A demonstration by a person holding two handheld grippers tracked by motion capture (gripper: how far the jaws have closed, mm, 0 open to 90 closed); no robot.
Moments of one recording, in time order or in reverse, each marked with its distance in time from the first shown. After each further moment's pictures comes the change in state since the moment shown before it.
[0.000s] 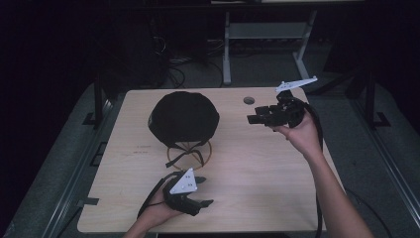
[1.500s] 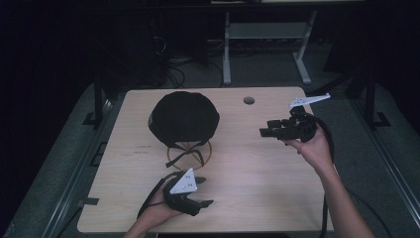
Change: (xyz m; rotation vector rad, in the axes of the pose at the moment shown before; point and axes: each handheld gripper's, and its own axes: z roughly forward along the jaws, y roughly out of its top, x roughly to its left) left arm 0.000 -0.001 0.001 0.000 -0.003 -0.004; right arm -0.016 -0.049 -0.015 0.014 -0.007 0.064
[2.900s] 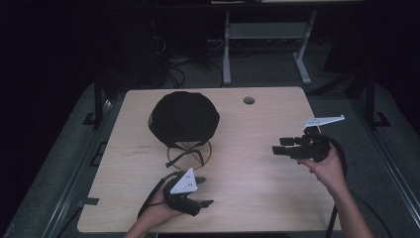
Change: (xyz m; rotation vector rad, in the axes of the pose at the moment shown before) left arm 0.000 0.000 0.001 -0.007 0.002 -0.009; right arm -0.009 -0.060 -0.019 -0.002 -0.005 0.057
